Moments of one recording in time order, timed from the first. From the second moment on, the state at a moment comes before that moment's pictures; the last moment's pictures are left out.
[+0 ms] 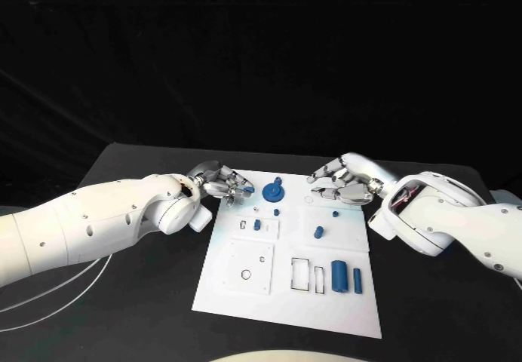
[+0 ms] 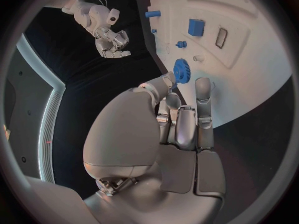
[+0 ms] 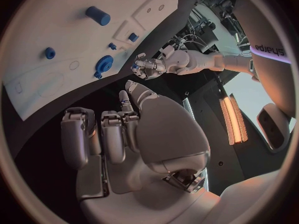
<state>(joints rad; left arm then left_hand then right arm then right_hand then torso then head) 1.18 -0.84 -0.05 1.43 -0.48 -0.27 -0.03 1.43 -0.13 0.51 0.03 0.04 1.20 0.09 0.11 0.26 0.96 0.01 1.30 0.71 1.34 -0.04 1.50 1.14 0.18 1.03 0.07 0.97 0.88 1.30 -0.83 -0.15 1.62 -1.11 -0.36 0.06 1.40 0.01 0.28 0.00 0.28 0.97 0.15 0.07 0.16 1.46 0.06 1.53 1.31 1.47 -0.02 1.57 1.31 0.04 1.46 0.09 1.47 1.31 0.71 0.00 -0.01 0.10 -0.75</state>
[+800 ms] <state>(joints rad) 1.18 -0.85 -0.03 1.47 -0.44 -0.24 -0.02 1.42 -0.12 0.51 0.02 0.04 1.20 0.08 0.11 0.26 1.01 0.01 1.36 0.82 1.36 -0.04 1.51 1.17 0.18 1.05 0.06 0.99 0.90 1.30 -0.67 -0.15 1.56 -1.39 -0.34 -0.14 1.28 0.00 0.62 -0.09 0.32 0.96 0.13 0.07 0.08 1.46 0.05 1.57 1.31 1.47 -0.02 1.57 1.31 0.02 1.46 0.08 1.53 1.31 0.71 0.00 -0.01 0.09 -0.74</state>
